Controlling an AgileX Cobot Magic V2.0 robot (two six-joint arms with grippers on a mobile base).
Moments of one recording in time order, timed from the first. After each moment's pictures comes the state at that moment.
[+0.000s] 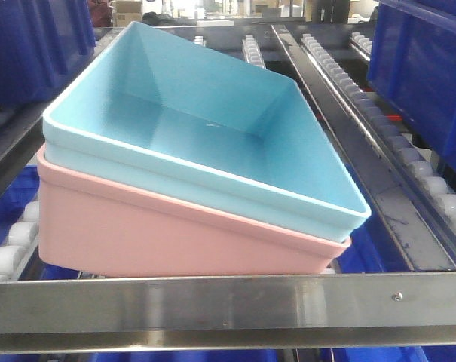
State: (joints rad) left arm -0.11 -0.01 0.03 -0.05 -0.10 0.05; right arm 0.65 0.56 -0.50 -0.35 0.37 0.34
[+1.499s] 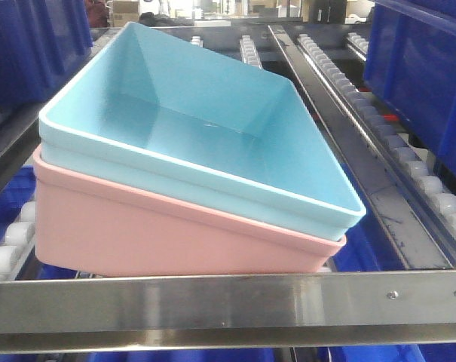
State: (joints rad) left arm -0.08 -0.01 0.03 -0.05 -0.10 0.05; right arm 0.24 0.42 -0.27 0.09 0.16 -0.12
